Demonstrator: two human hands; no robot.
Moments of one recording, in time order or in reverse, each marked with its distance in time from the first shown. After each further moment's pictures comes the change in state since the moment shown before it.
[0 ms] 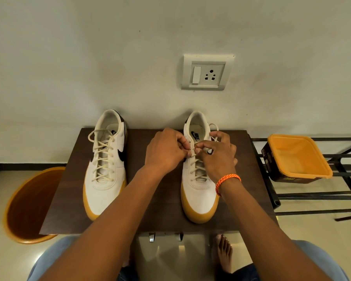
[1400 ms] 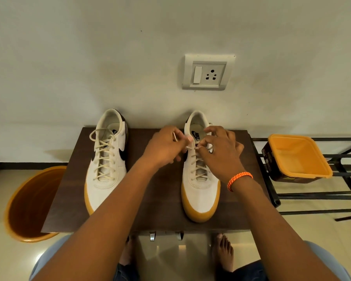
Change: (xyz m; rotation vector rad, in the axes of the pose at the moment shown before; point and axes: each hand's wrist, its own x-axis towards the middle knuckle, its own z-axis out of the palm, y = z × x) left_hand 0.001 0.001 -0.014 -0.220 -0.118 -0.074; right_hand 0.009 0.001 -0.018 -0.266 -0.085 -0.299
